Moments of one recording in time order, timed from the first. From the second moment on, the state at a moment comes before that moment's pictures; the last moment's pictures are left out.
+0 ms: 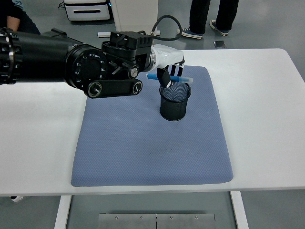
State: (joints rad) left arm -1.90 0.00 0.67 -1.13 0.53 0.16 0.20; right arm 0.04 0.00 0.23 0.21 -0.09 0.05 0.16
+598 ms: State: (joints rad) left arm -1.85 0.00 0.58 -1.12 0.45 0.17 0.19; right arm 0.04 0.00 0.23 0.21 -0.09 0.05 0.16
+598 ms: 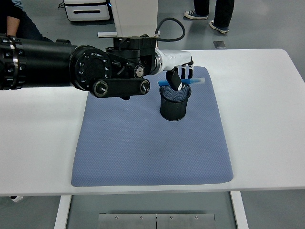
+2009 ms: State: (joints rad) left arm -1.66 0.07 0.50 -0.84 0.17 0.23 0.01; right arm 0.04 0.00 0.23 0.21 -0.09 0.05 0.16
